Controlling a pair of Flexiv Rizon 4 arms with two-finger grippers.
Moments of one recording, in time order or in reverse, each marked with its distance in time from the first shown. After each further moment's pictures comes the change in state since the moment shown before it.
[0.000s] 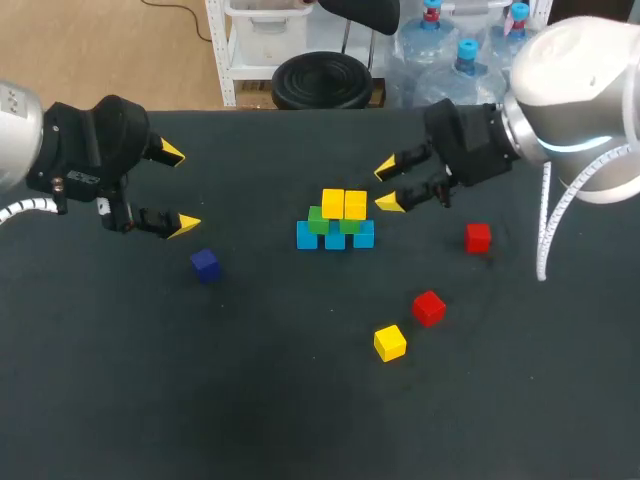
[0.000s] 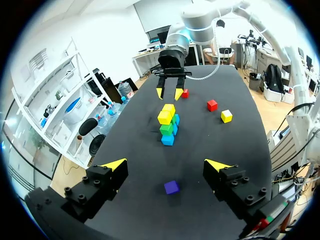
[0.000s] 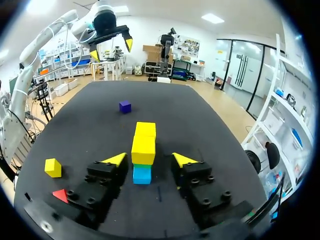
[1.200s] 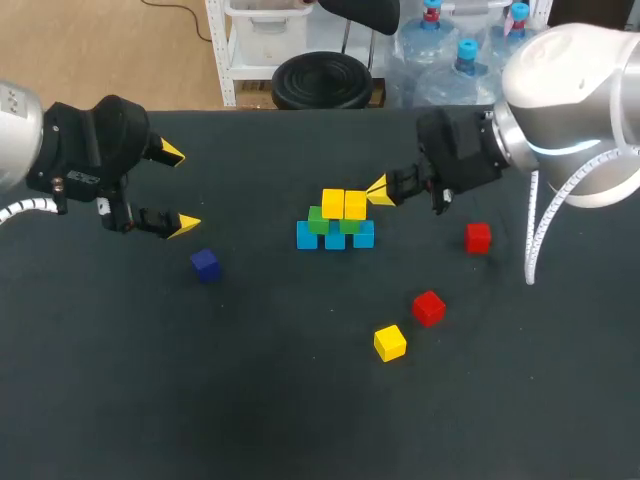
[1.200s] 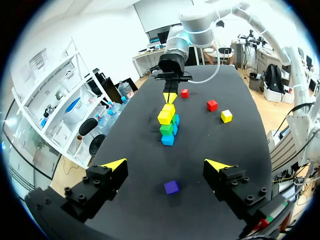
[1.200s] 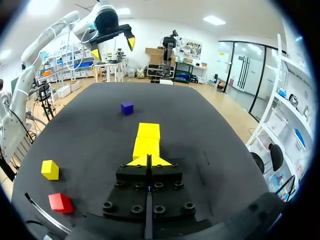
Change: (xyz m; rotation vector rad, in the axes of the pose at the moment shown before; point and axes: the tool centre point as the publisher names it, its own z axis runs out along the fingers) left arm 0.000 0.000 0.000 0.000 0.000 0.000; right arm 0.001 0.002 0.016 -0.025 -0.025 -0.002
